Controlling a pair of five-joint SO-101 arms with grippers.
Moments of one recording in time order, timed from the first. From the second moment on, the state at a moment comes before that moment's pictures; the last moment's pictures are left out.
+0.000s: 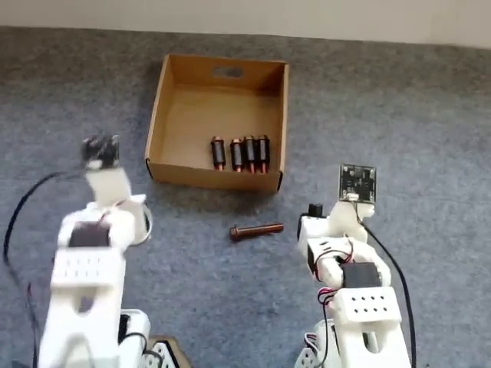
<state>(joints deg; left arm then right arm) -7.8 -46.3 60.0 54.8 5.5 -10.4 -62.1 77.9 38.9 -6.8</state>
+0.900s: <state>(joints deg) 19.6 -1.6 22.5 71.0 16.2 -10.2 -62.2 78.5 38.7 -6.8</state>
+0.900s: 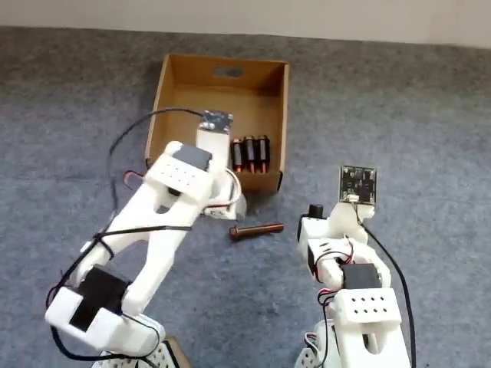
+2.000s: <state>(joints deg) 24.8 9.1 22.5 58.2 8.8 -10.1 -62.2 80.7 37.5 -6.8</state>
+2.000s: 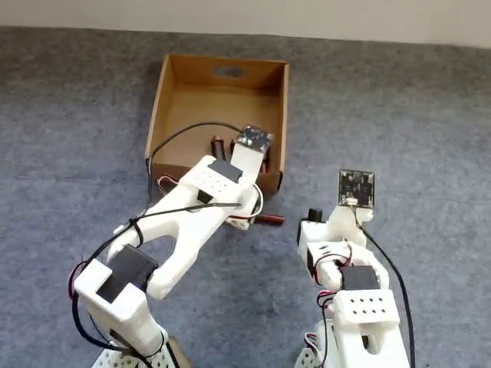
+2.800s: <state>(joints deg) 23.4 -3.2 36.0 57.9 -4.3 -10.2 -62.2 80.7 37.5 -6.8</state>
